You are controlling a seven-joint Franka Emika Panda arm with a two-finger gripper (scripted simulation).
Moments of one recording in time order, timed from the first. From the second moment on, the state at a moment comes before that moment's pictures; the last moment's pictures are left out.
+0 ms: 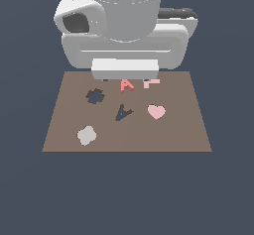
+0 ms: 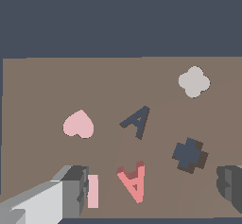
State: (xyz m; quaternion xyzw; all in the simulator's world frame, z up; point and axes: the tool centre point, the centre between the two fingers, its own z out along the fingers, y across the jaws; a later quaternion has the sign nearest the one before) arm 0.012 -0.002 0.180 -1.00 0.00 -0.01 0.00
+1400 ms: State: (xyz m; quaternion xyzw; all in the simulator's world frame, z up) arm -0.068 -0.002 0.067 -0.99 -0.12 0.00 0.00
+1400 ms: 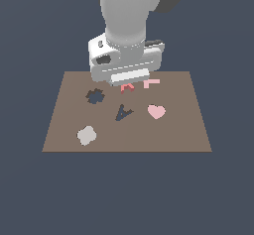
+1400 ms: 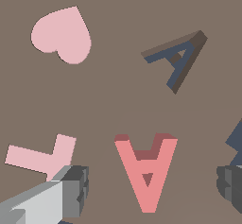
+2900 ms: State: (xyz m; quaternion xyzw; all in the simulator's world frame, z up) arm -0.079 -0.006 0.030 -0.99 -0.14 0.00 0.00
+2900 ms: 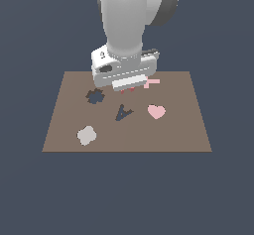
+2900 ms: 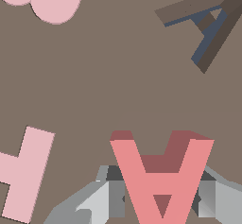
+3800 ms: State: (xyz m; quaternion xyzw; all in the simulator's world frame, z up) arm -0.077 -0.009 0.034 -0.99 -0.17 0.00 0.00
